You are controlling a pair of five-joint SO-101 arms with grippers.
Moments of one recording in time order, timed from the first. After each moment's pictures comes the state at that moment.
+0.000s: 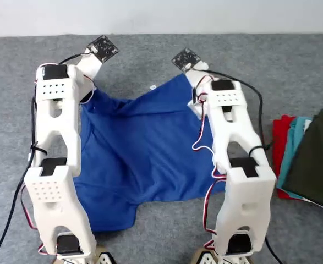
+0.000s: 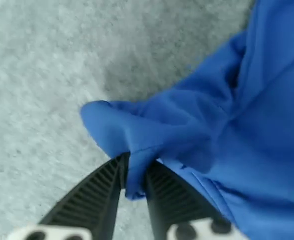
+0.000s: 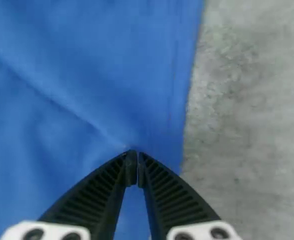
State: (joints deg) left arm -8.4 34.0 -30.6 77.0 -40.4; right arm -8.5 33.0 -14.9 55.2 33.8
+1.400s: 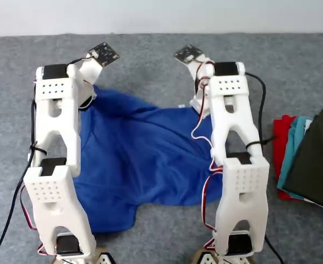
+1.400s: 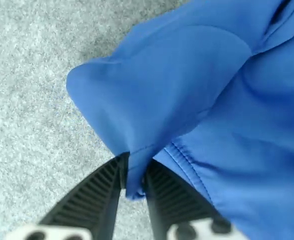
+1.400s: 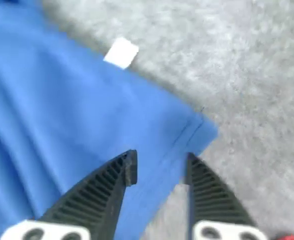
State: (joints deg) left arm -8.5 34.0 -30.6 83.9 -40.4; right arm -7.3 43.7 -41.7 83.3 29.6
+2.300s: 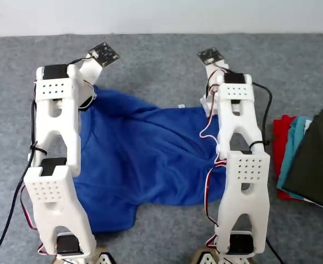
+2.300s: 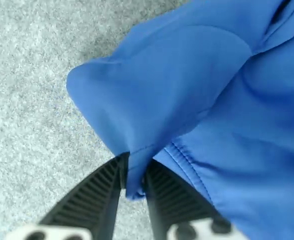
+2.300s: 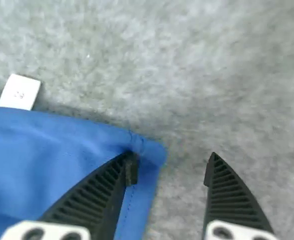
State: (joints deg) left arm -8.5 34.0 -30.6 83.9 -40.4; right arm -3.0 54.3 -45.0 73.3 21.2
